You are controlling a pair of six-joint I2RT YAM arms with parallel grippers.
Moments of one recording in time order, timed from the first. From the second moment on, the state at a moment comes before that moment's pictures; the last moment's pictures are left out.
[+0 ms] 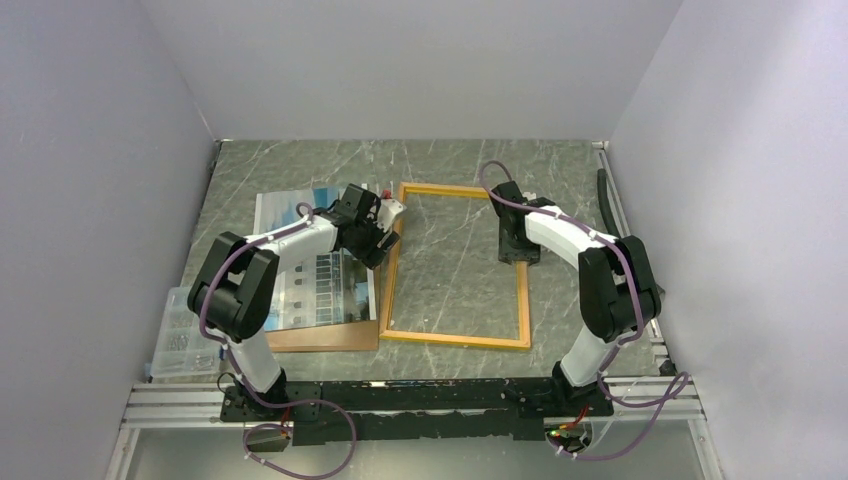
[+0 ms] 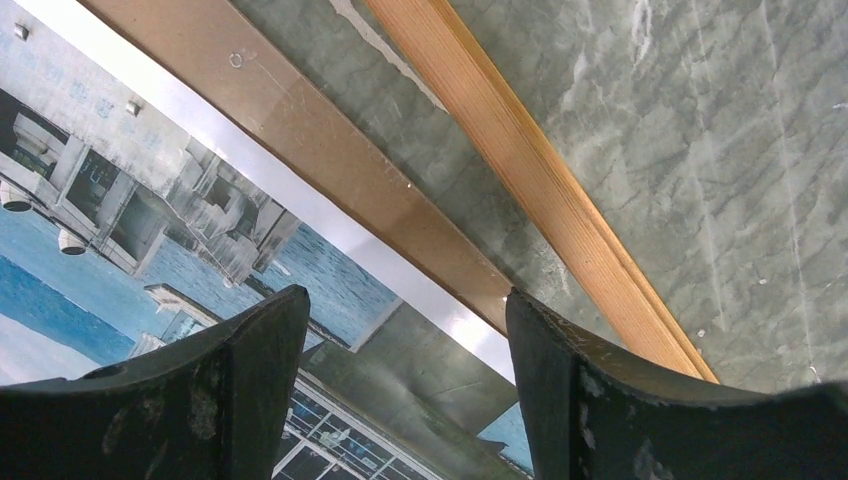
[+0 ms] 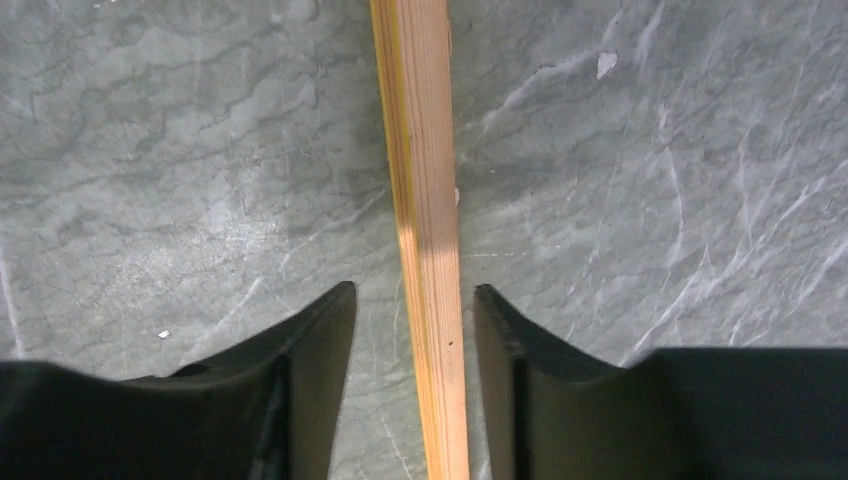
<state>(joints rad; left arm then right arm) -0.49 1.75 1.10 -0.34 0.08 0.28 0.34 1.70 1.11 -0.71 0.37 0.42</state>
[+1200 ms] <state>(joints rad) -0.50 1.78 1.17 -0.49 0.10 0.26 0.24 1.90 1.30 -0.60 0.31 0.23</state>
